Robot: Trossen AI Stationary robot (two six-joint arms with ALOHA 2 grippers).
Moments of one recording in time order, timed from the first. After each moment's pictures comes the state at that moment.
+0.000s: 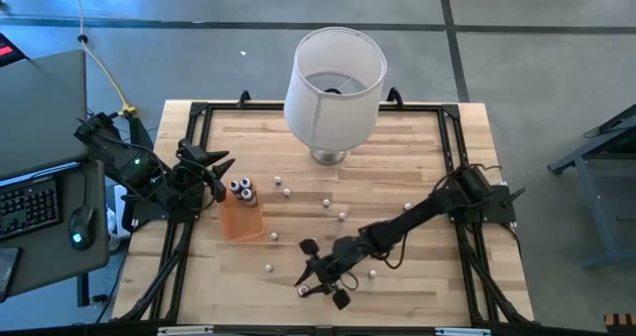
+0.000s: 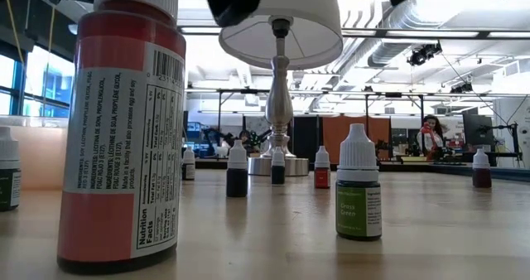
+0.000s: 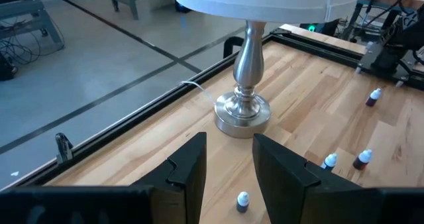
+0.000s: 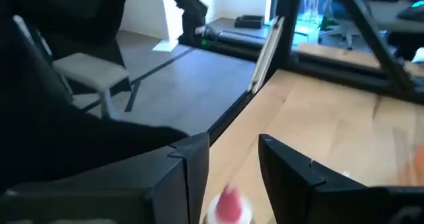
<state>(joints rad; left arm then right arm) -0.66 0.79 0.93 -1.20 -1.18 -1.08 0.43 2.03 1.24 0.56 -0.17 0.00</state>
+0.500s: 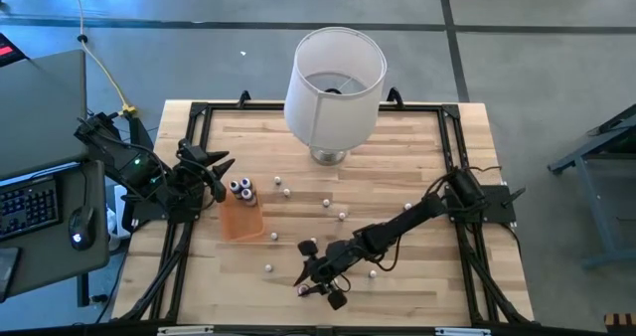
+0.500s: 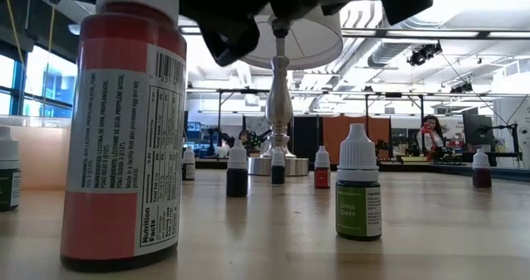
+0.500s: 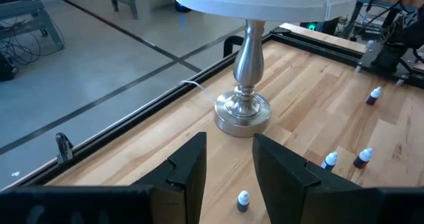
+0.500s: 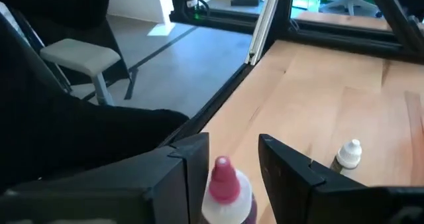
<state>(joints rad) -0.66 0.79 0.93 -1.20 -1.18 -1.08 0.43 2.09 1.26 0.51 -0.15 0.04</state>
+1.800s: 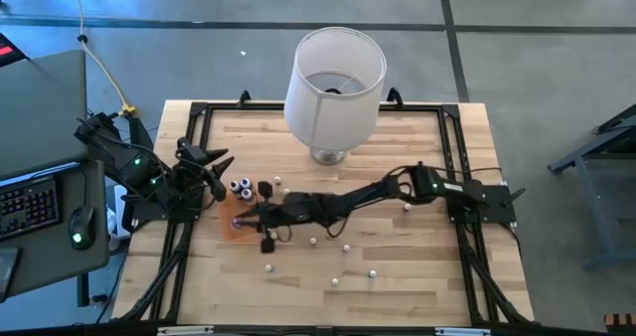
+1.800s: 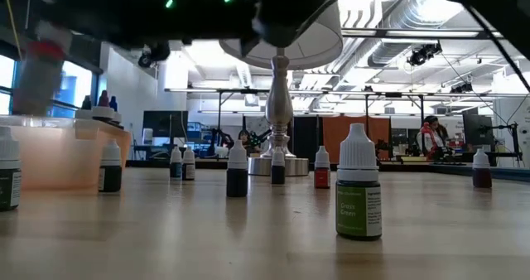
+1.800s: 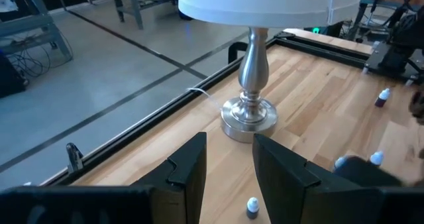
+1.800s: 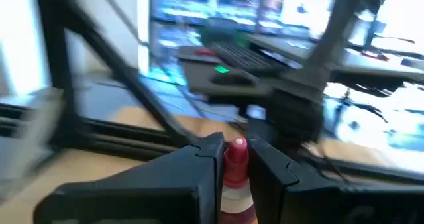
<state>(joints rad) -0.66 0.79 0.93 -1.21 -1.21 -1.05 0.14 2.42 1.82 0.61 0.07 -0.11</state>
